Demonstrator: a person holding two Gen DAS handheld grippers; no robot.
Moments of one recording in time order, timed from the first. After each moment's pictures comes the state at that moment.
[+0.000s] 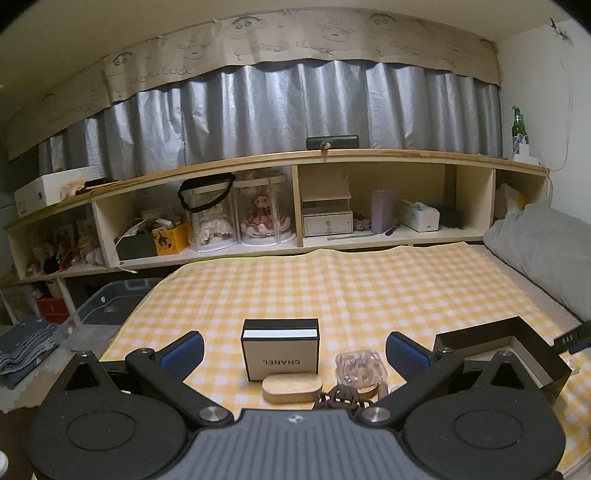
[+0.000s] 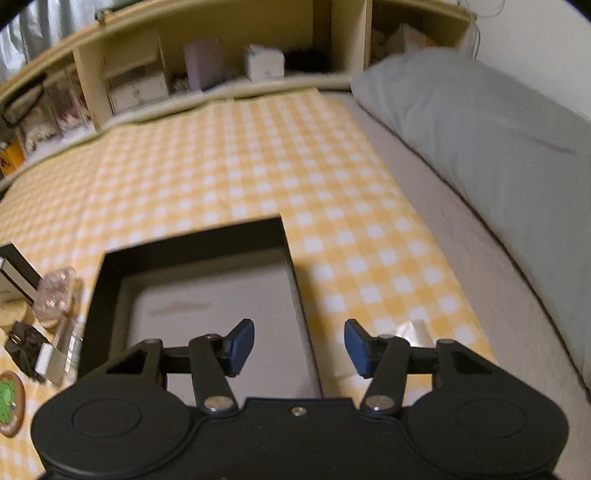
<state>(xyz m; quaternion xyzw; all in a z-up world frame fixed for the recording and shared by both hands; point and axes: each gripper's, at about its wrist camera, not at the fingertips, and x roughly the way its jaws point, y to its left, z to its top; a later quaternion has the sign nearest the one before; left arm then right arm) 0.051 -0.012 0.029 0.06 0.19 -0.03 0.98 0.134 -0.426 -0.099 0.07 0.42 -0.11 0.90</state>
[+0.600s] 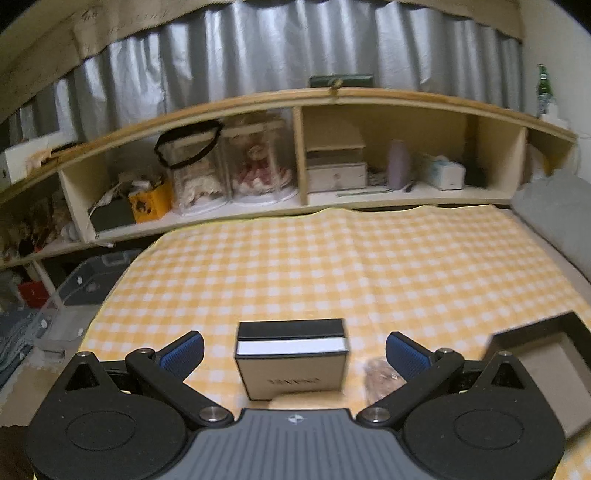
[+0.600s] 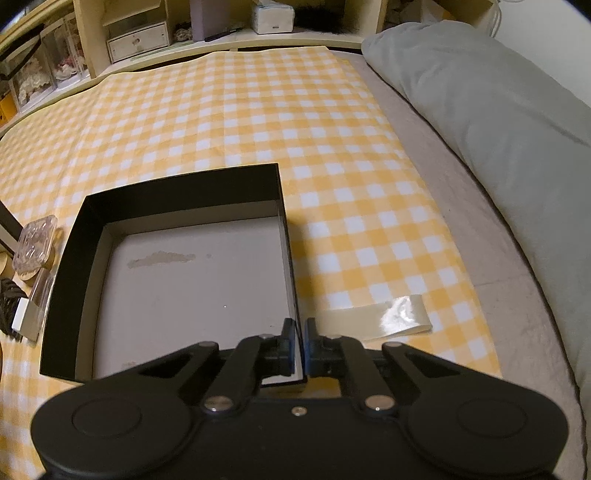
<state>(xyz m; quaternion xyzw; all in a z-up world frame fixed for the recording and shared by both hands) 0.205 0.007 -0.007 0.06 0.28 -0.03 0.96 0.143 -0.423 -0.114 0.04 0.48 -0.10 0.87</state>
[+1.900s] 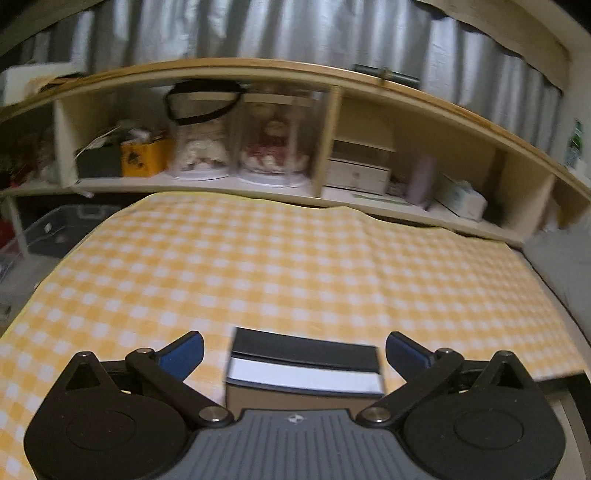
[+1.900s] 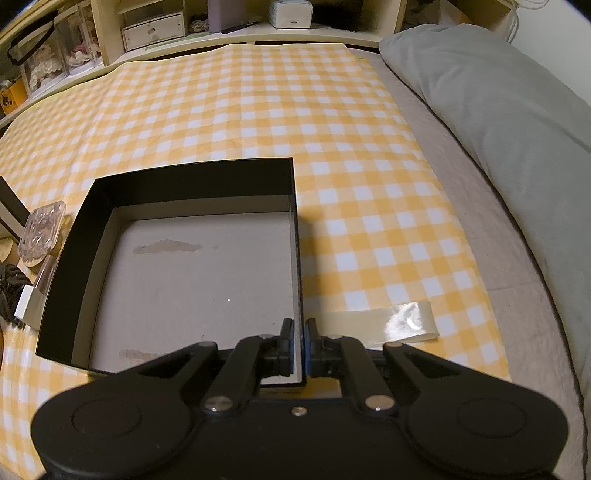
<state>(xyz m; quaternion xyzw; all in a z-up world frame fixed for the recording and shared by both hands) 0.279 0.051 -0.052 -0.06 0.29 -0.04 0.95 0.150 -0.421 -0.119 0.02 0.48 -0.08 0.87</state>
